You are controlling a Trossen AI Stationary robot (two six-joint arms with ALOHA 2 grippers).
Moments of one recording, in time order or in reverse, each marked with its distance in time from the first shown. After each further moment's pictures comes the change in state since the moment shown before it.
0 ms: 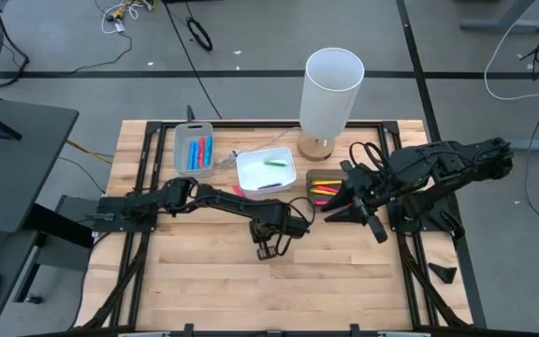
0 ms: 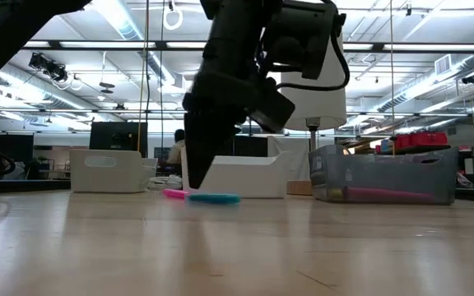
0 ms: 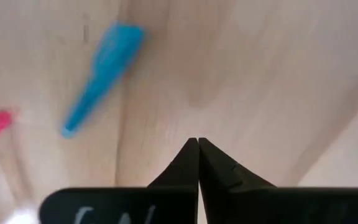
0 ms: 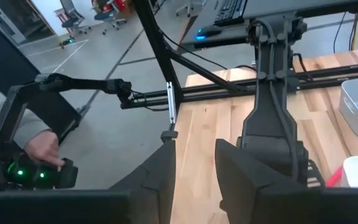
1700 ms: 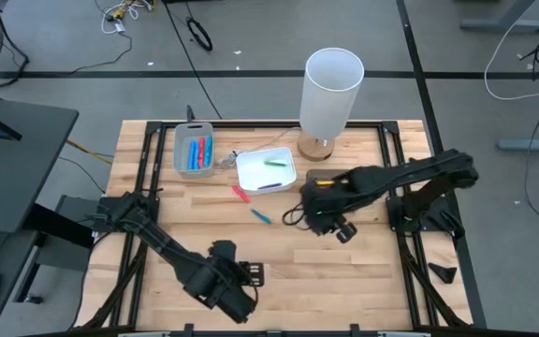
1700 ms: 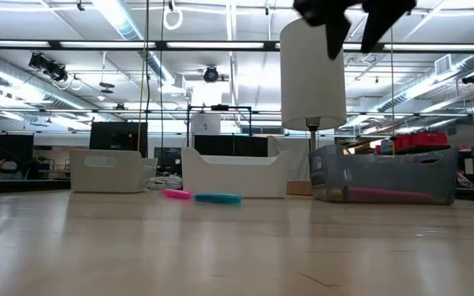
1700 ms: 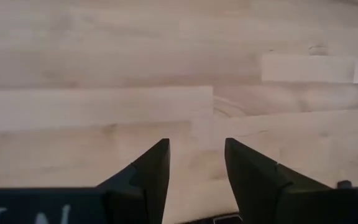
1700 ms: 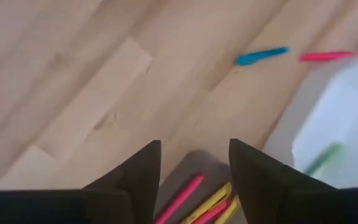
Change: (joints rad) left arm -0.489 -0.331 0.001 -0.028 -0.393 -1.815; right arm -0.121 0.358 -0.075 -0.476 0.049 -0.845
